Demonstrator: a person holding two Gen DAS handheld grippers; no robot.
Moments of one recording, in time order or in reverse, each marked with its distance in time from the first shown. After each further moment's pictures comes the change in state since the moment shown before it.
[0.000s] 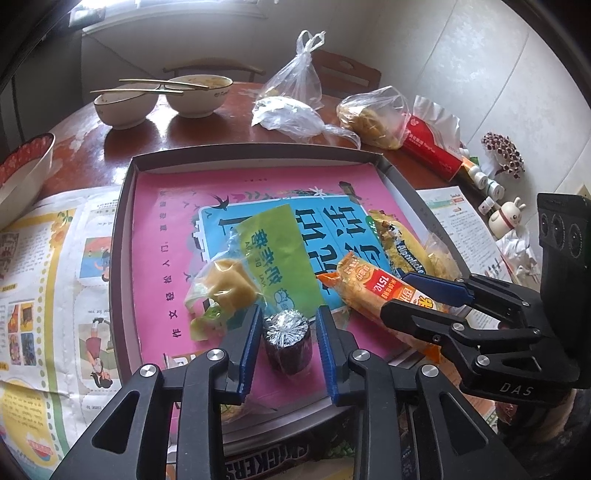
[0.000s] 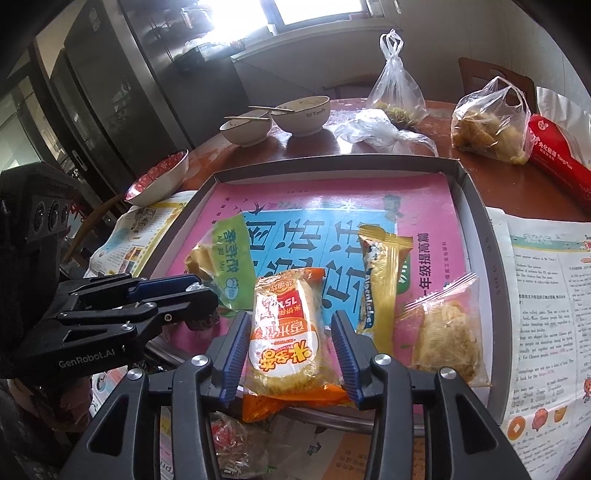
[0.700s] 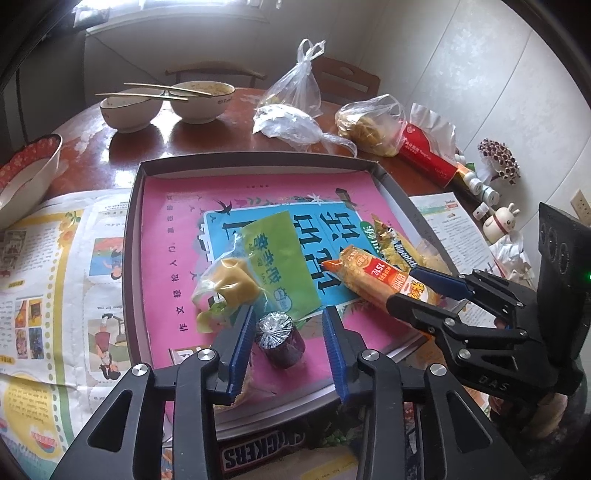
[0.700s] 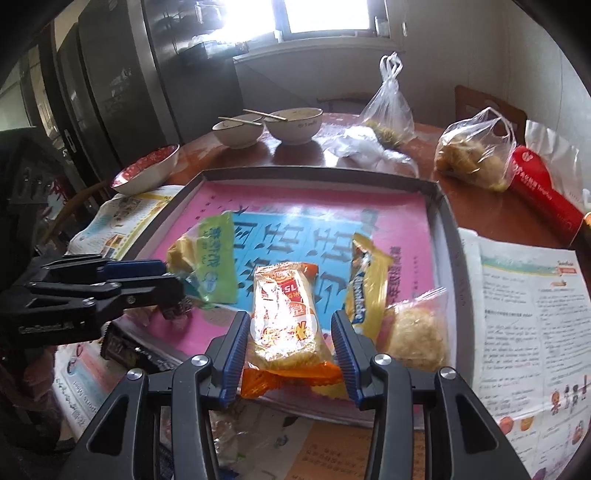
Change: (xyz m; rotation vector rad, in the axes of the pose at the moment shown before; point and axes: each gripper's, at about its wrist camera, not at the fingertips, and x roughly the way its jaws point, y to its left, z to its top) left arm -0.017 0.000 -0.002 -0.011 -0.020 -0.012; right arm -0.009 0.003 -0.005 -0.089 -0.045 -0.125
